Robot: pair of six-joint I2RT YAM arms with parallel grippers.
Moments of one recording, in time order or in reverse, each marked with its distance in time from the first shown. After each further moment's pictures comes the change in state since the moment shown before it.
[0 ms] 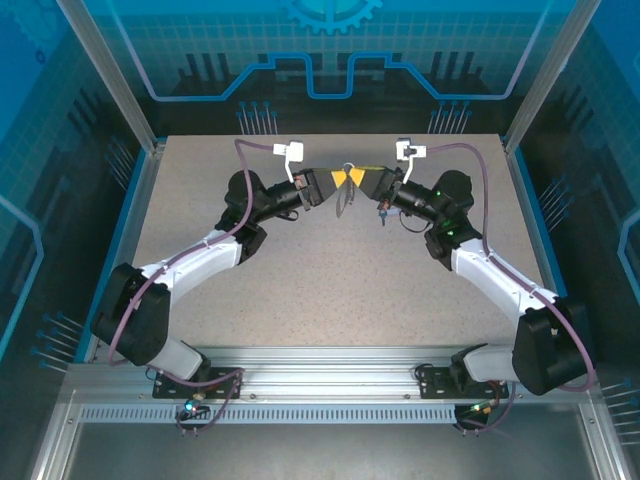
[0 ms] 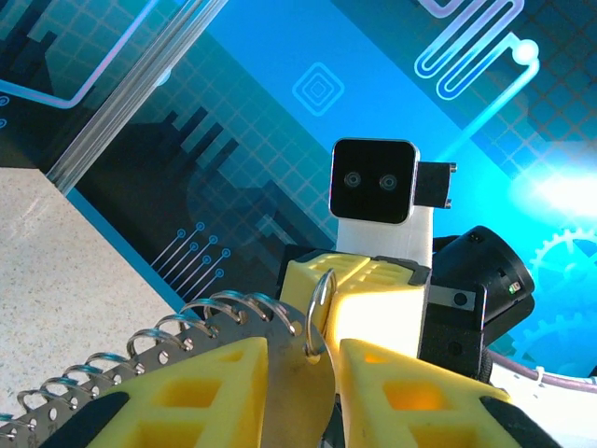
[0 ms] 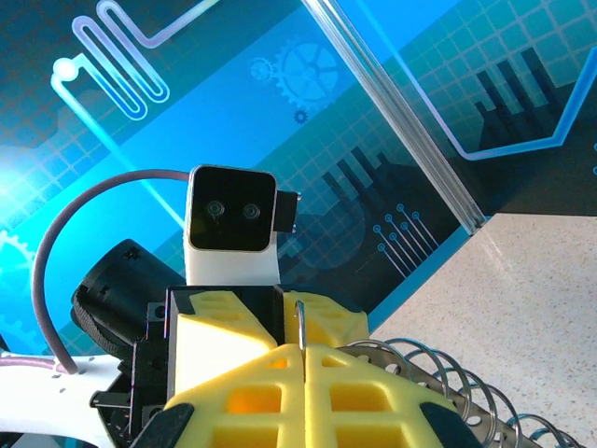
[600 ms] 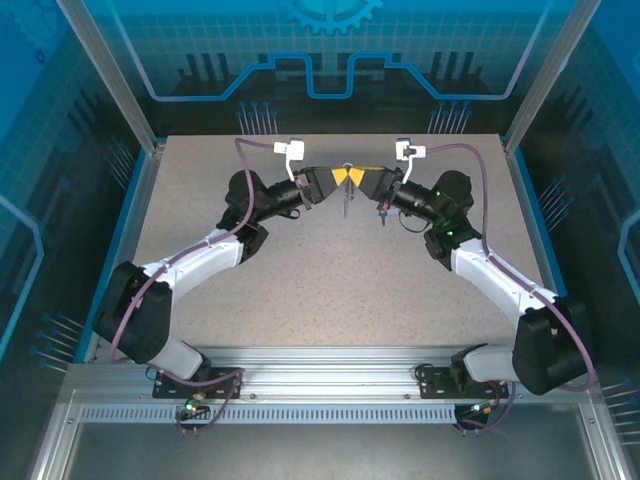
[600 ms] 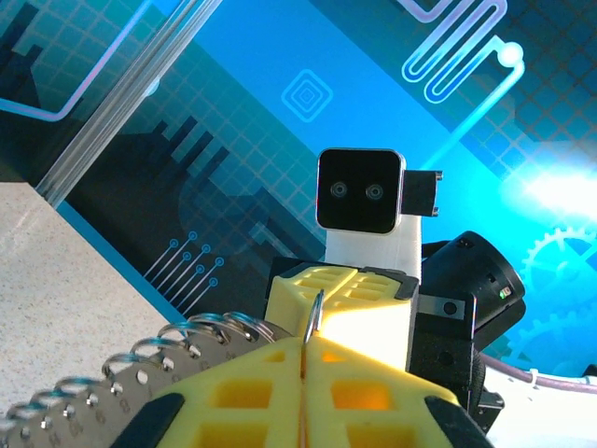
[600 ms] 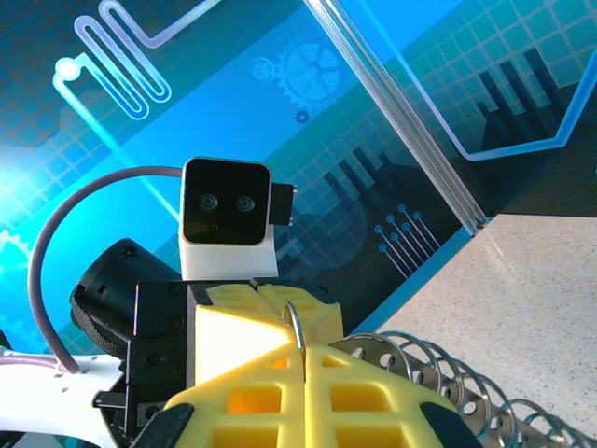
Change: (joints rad) left arm -0.005 0.013 0.011 0.035 0.000 0.000; right arm 0.003 0.000 0.000 0.004 0.003 0.000
